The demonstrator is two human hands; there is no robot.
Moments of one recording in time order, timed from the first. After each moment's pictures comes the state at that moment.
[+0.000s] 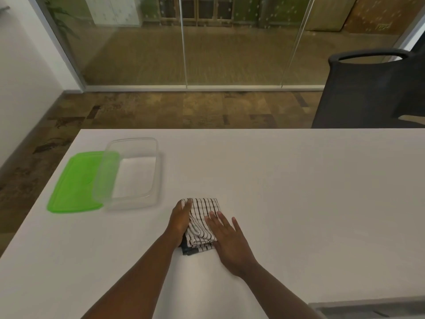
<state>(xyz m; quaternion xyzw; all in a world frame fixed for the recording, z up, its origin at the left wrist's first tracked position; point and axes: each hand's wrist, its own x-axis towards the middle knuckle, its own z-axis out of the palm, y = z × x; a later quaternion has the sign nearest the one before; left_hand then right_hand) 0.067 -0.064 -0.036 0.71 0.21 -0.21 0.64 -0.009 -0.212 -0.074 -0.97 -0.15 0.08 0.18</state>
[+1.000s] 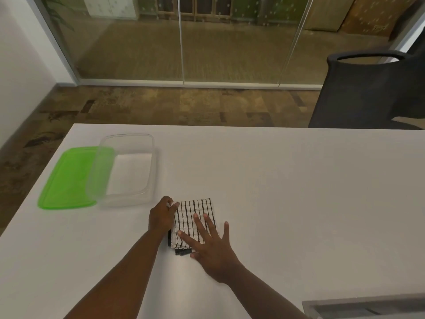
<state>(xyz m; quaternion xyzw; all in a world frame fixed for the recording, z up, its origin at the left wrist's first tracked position) 0.080 -0.031 -0.063 0.89 0.11 -0.10 0.43 -0.020 -0.180 -0.063 -0.98 -0.16 0.09 0.04</state>
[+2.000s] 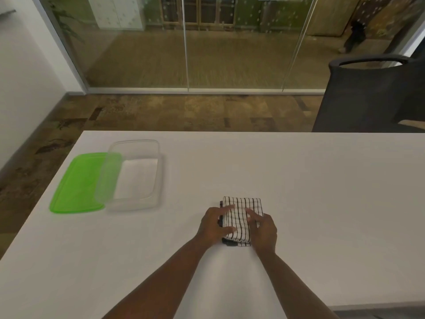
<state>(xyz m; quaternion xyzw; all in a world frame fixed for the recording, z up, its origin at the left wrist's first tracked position) 0.051 -0.115 -0.046 0.83 -0.07 -0.25 0.50 0.008 -0.256 -0.056 -0.88 0.25 -0.04 0.40</state>
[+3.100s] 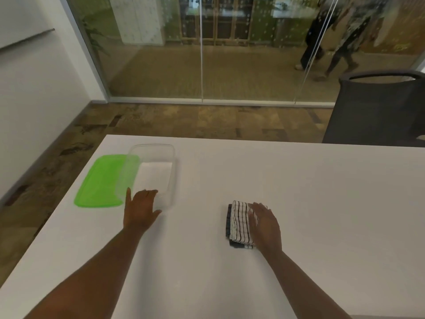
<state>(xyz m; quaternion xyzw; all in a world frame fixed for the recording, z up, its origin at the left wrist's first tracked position) 0.081 0.056 -0.023 1.00 -0.01 0.00 0.04 0.014 -0.251 -0.038 -0.95 0.09 -0.07 0.30</state>
